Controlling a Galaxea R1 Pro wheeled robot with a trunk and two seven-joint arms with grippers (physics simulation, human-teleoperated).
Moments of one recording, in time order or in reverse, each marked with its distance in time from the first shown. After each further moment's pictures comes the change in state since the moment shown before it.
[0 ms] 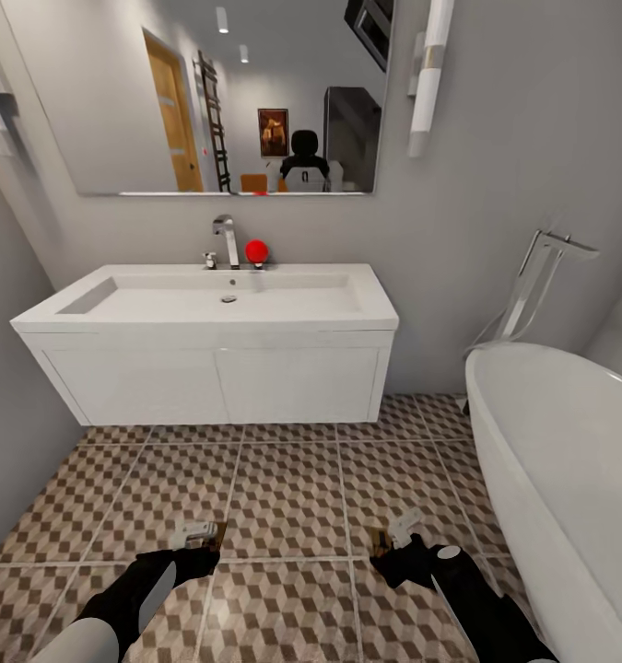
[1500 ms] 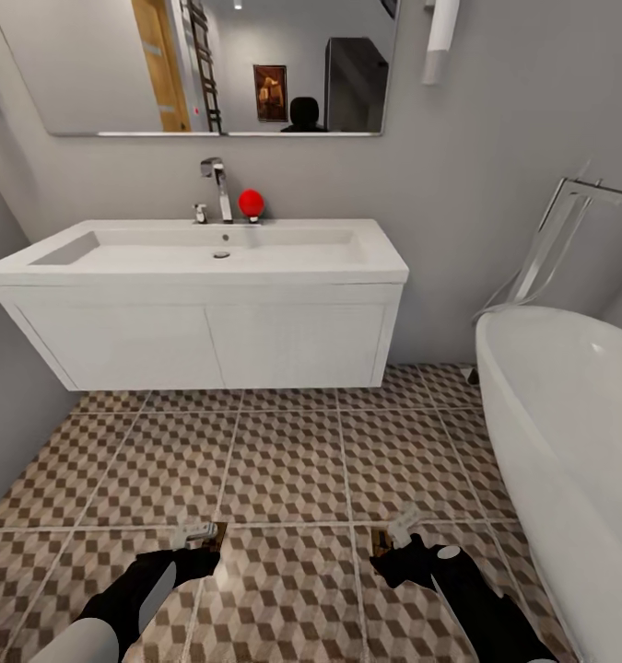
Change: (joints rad) left arm 0.000 0.000 -0.001 0.001 0.000 0.000 0.000; right arm 0.000 0.000 0.000 0.000 0.000 0.000 0.000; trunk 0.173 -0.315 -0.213
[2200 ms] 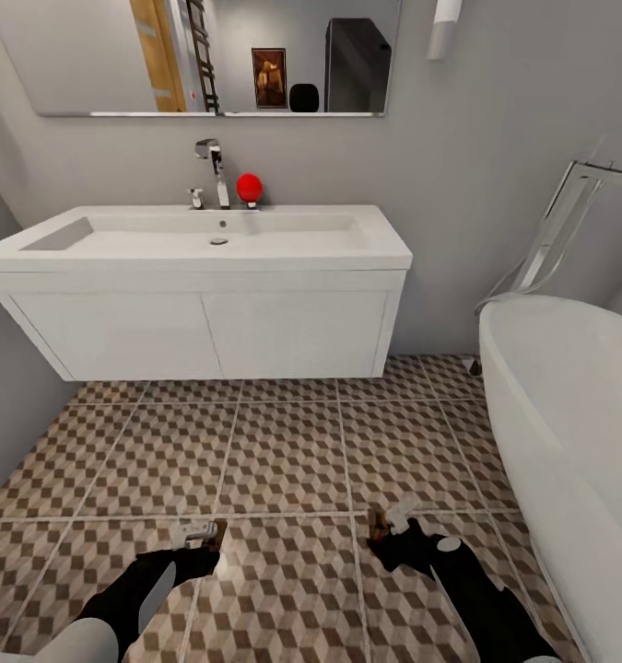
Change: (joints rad) left arm 0.000 0.002 -0.001 -0.001 -0.002 -0.002 -0.001; right arm 0.000 0.000 0.001 -0.062 0.001 -0.046 -0.003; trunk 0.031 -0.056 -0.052
